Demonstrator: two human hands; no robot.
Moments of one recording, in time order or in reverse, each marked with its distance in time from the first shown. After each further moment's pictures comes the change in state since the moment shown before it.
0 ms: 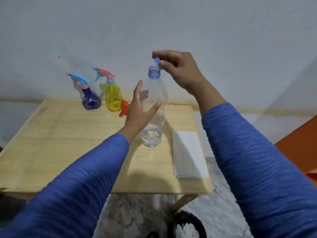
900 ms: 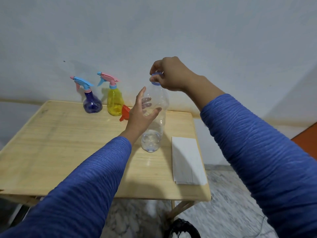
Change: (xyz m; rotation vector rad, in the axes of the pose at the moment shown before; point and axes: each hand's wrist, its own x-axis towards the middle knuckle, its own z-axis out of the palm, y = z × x) left_hand 0.006 -0.003 -0.004 -0.093 -0.034 -0.079; right_hand 0.021 -0.042 0.014 -0.769 -0.280 0.001
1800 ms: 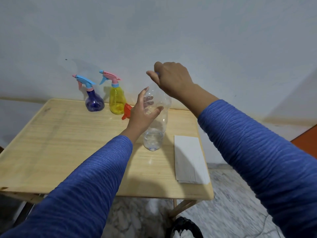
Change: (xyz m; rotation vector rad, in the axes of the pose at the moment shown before) left_hand 0.001 -0.005 -0.003 -0.041 -0.017 0.008; right_hand 0.005 0.005 0.037 -0.344 0.213 -0.012
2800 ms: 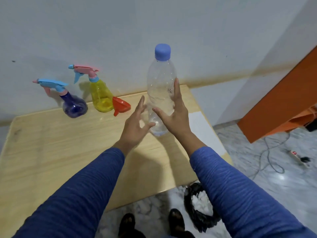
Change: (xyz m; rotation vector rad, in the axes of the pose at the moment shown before) left_hand 0.003 -0.097 -0.040 0.249 -0.453 0.027; right_hand -0.096 -0.055 0.128 0.878 0.319 0.703
